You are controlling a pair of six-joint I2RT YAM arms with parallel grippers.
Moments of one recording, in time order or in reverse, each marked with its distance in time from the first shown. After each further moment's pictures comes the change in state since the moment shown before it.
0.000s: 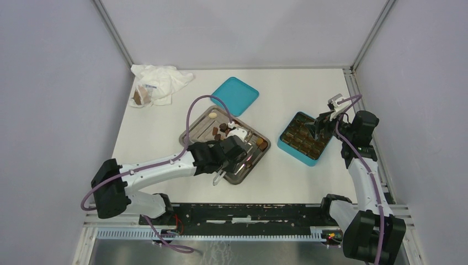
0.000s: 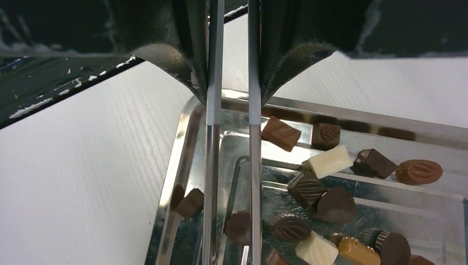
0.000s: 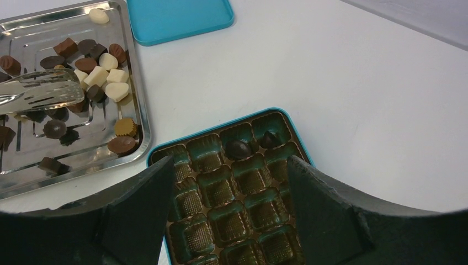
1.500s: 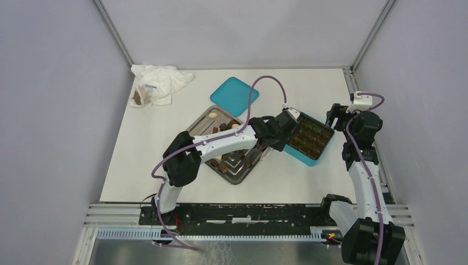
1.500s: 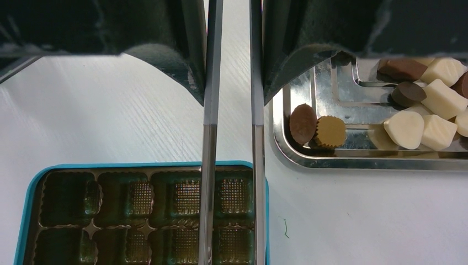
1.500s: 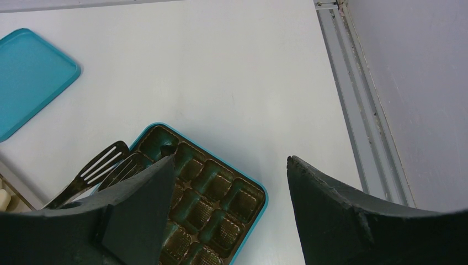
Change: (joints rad) left arm 0.000 0.732 0.778 0.004 0.103 0.132; right arm 0.000 -0.052 0.008 0.046 0.607 0.264
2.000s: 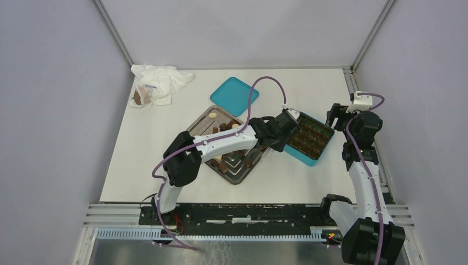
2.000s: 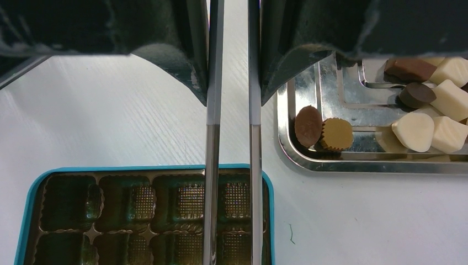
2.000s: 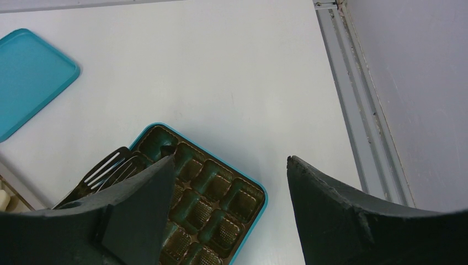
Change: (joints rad) left arm 0.001 0.000 -0.011 0.009 0.019 -0.013; right arm 0.000 0.000 0.000 0.000 0.003 0.000
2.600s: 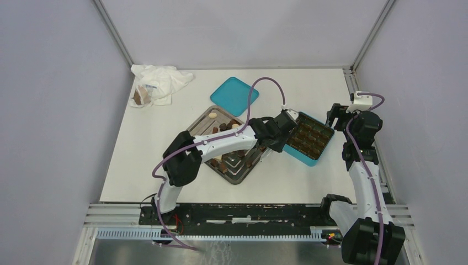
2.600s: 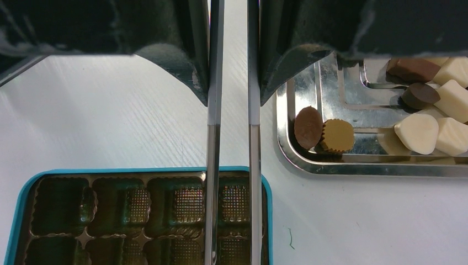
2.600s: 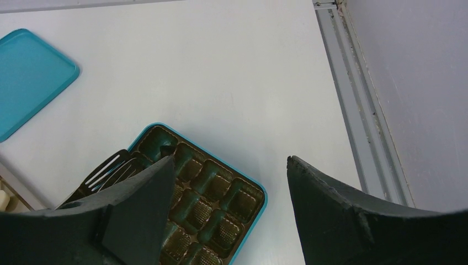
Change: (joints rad) left arm 0.005 -0.003 -0.021 0.011 0.006 -0.001; right arm 0.000 0.000 0.000 0.000 0.003 0.000
